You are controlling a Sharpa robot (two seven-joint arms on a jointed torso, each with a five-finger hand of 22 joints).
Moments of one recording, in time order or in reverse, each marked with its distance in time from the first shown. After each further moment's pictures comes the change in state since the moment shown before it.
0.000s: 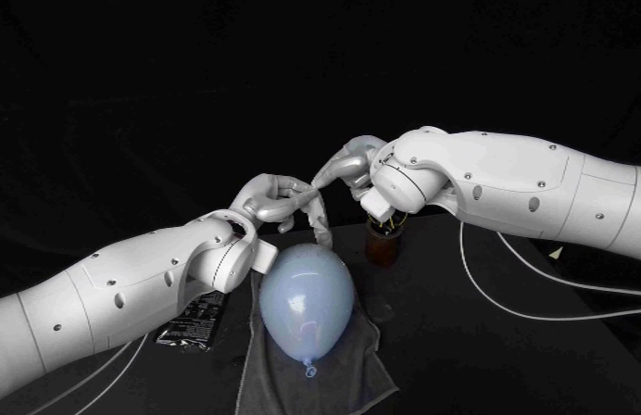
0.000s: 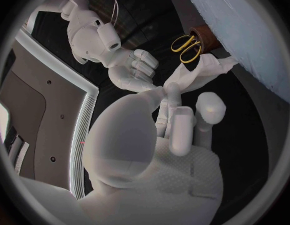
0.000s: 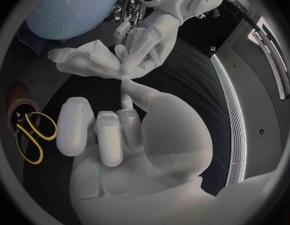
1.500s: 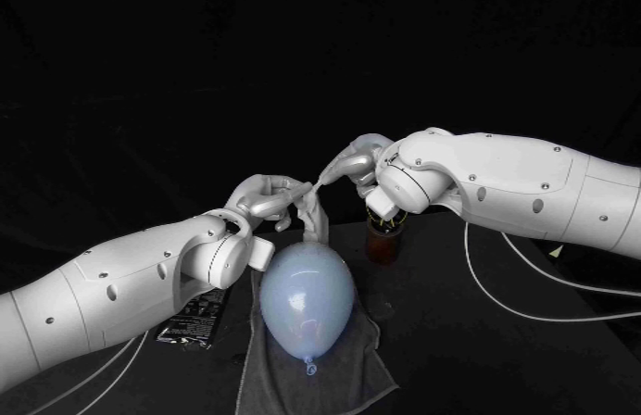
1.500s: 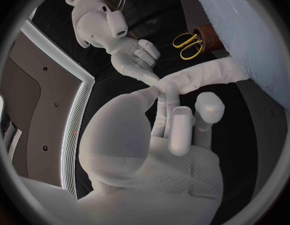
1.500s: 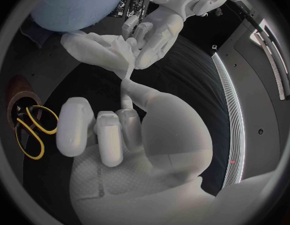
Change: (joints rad) left arm 0.000 -0.015 0.000 -0.001 0.124 0.018 -0.012; left_hand -0.131 -0.039 -0.006 0.037 0.004 0.012 -0.030 0.101 0.029 0.047 -0.028 -0.040 -0.035 0.000 -0.022 -0.001 0.000 0.000 -0.011 -0.011 -0.001 0.000; right arm -0.011 -0.016 -0.001 -0.006 -0.019 -0.028 0.017; right_hand 0.004 0.001 0.008 -0.003 0.000 -0.002 0.002 0.000 0.000 0.000 0.000 0.002 0.000 -0.002 0.002 0.001 0.000 0.000 0.003 -0.001 0.004 0.000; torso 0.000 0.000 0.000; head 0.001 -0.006
